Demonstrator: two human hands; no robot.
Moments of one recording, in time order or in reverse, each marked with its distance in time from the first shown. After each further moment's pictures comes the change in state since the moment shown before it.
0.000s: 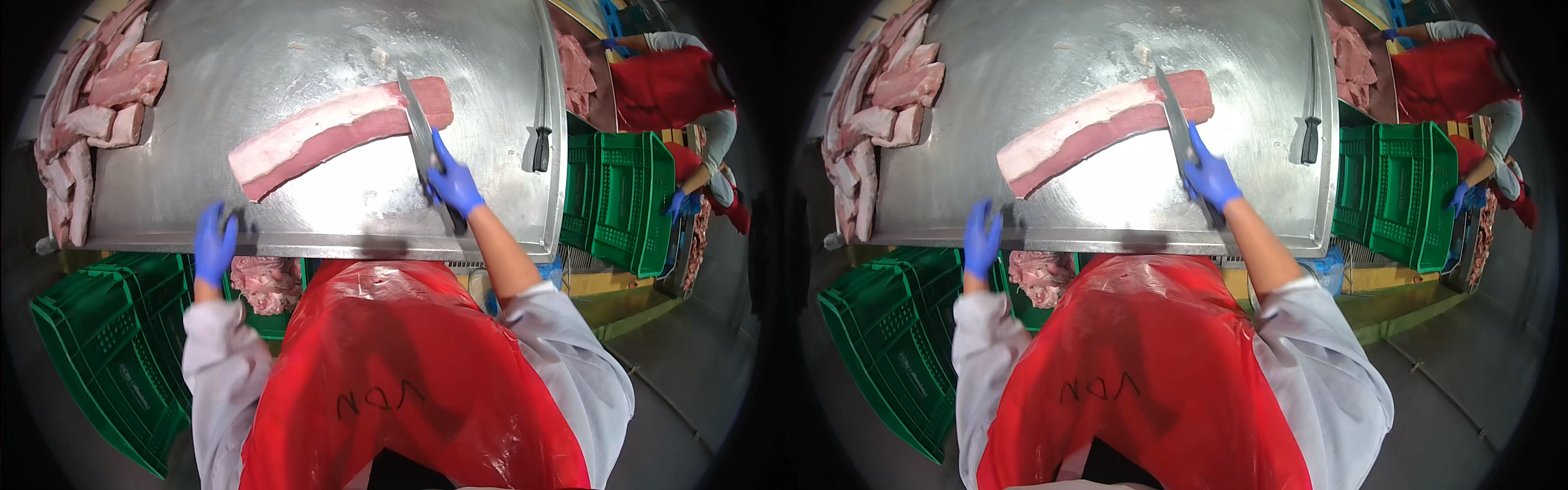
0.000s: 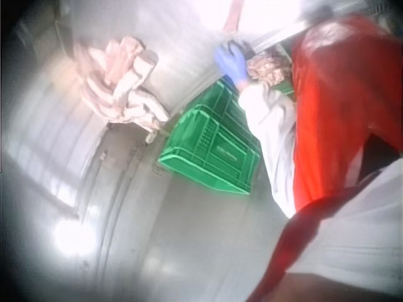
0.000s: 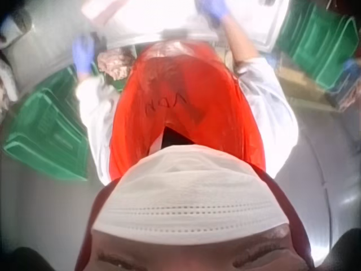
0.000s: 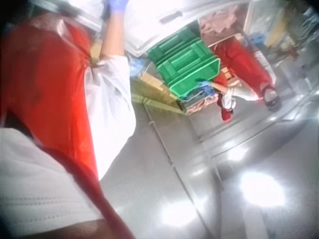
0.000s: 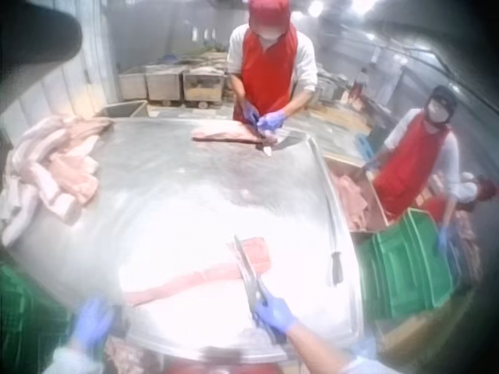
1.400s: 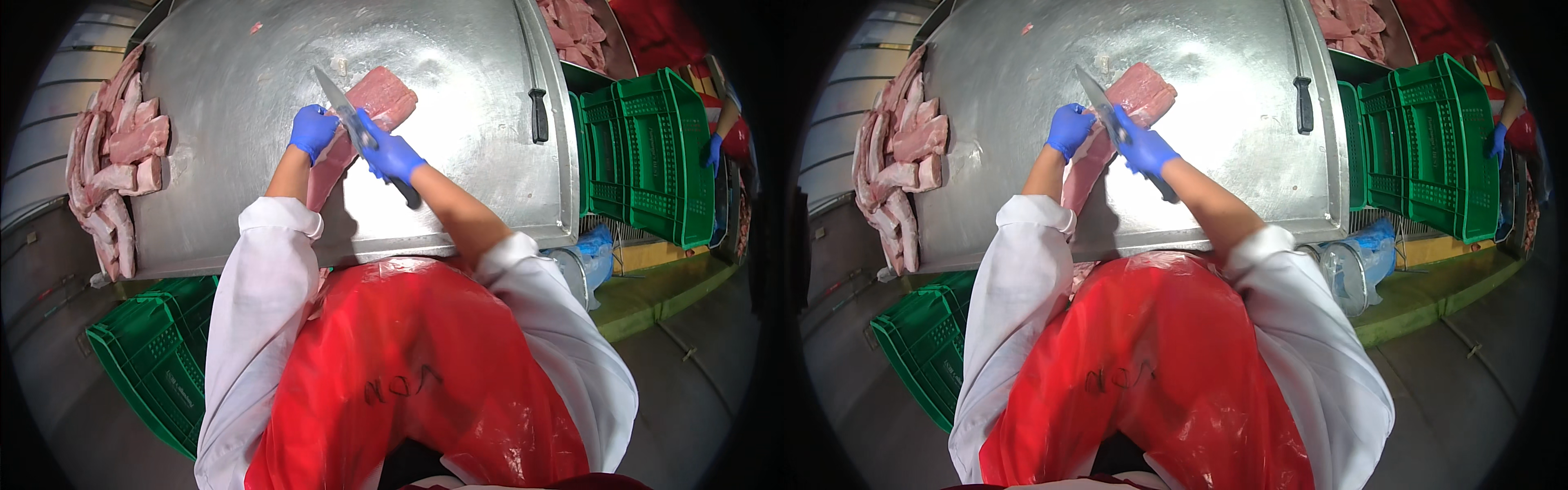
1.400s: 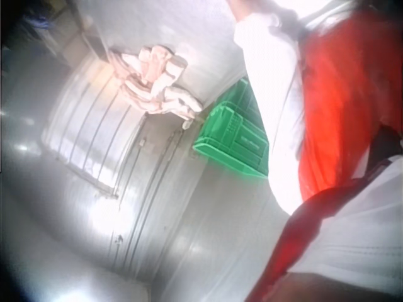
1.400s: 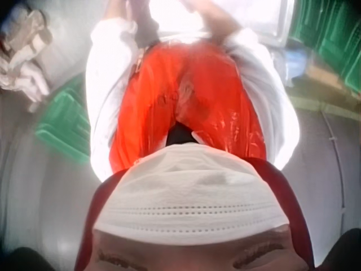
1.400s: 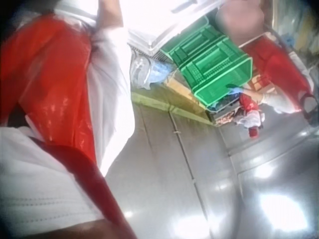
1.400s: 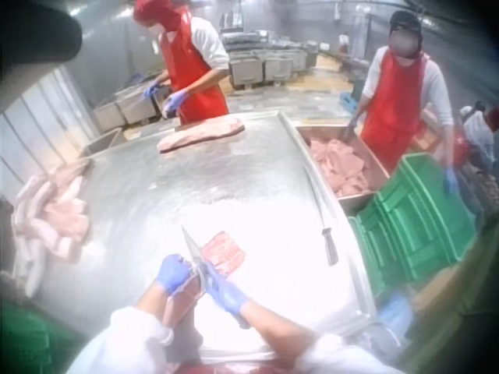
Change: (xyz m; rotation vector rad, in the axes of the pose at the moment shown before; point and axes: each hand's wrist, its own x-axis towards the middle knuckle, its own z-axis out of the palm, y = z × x) left_hand 0.230 0.198 0.174 -0.288 -0.289 -0.176; right_hand 0.054 -0.023 0.014 0.256 -0.294 -0.084
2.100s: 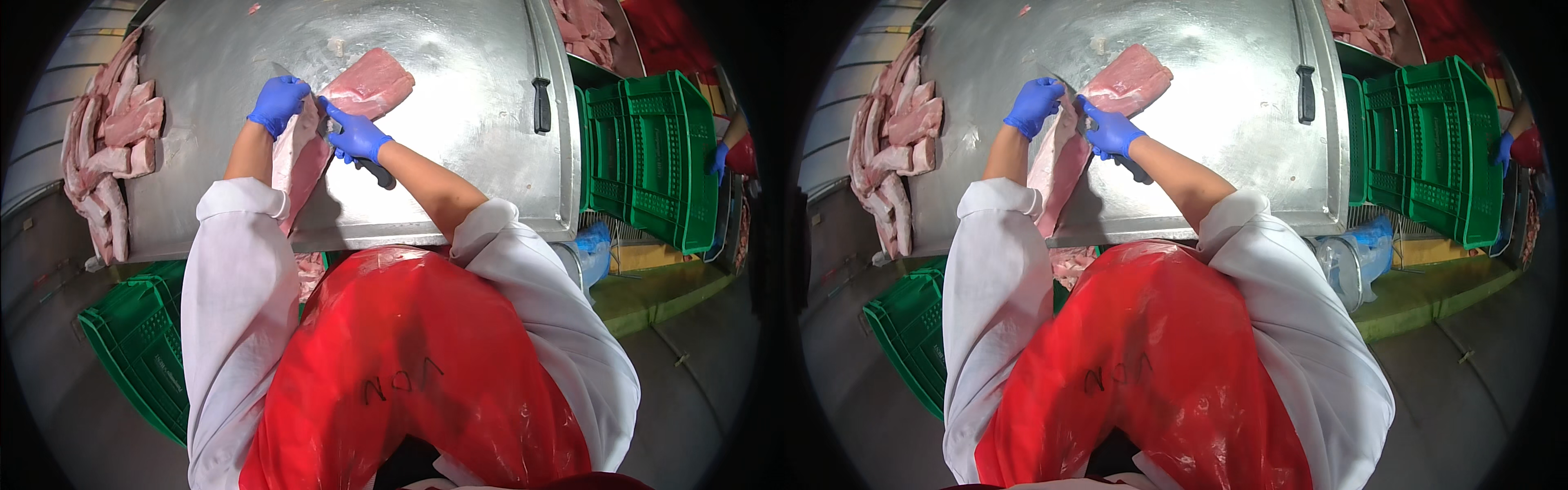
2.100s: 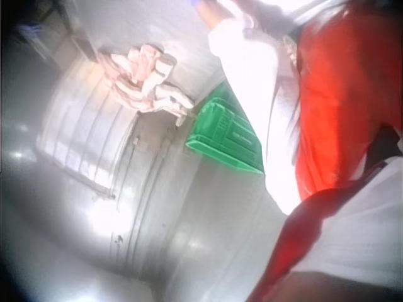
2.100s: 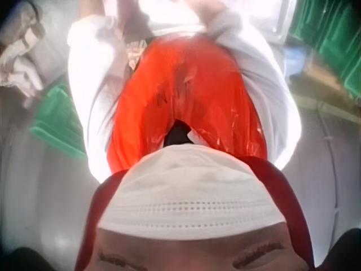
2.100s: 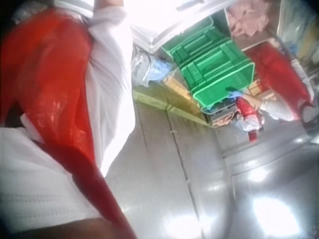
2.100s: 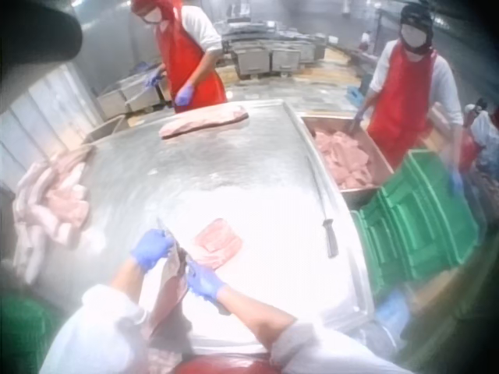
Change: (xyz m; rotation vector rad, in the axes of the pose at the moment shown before) left_hand -0.007 0.043 -0.059 -0.336 -0.131 -0.055; right_hand 0.022 -0.004 0.020 0.050 -0.120 -0.043
